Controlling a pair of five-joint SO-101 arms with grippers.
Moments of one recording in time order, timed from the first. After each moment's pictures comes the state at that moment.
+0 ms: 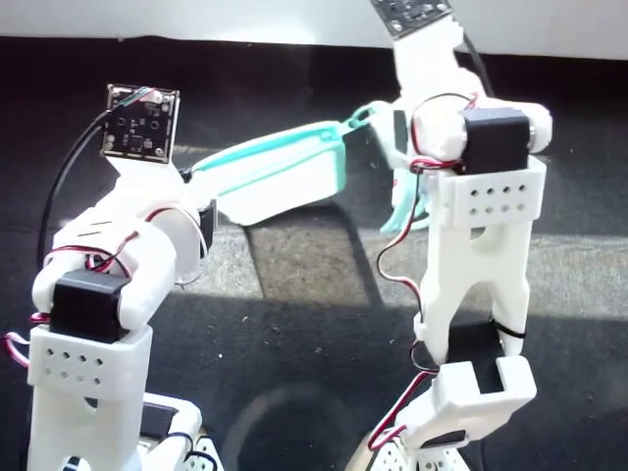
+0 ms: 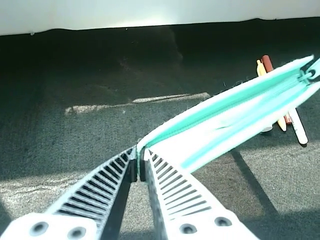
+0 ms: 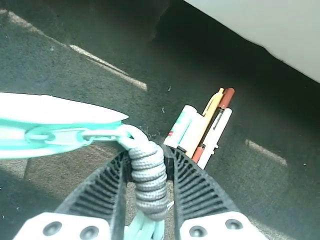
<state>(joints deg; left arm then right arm) 1.4 -48.7 20.5 73.1 3.6 -7.5 5.9 -52.9 100.7 23.1</state>
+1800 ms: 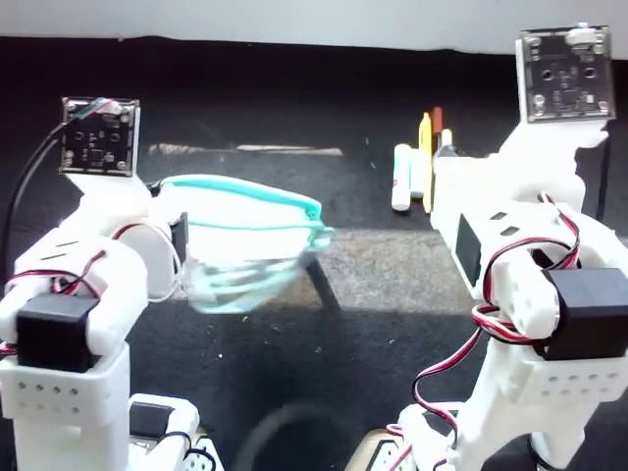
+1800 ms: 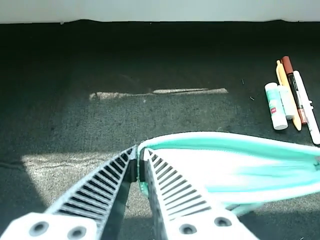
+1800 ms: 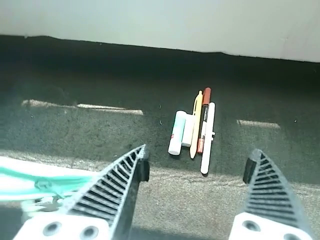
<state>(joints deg) 0.4 -49.4 16.8 80.4 3.3 -4.7 -27.5 -31.9 99.5 1.6</state>
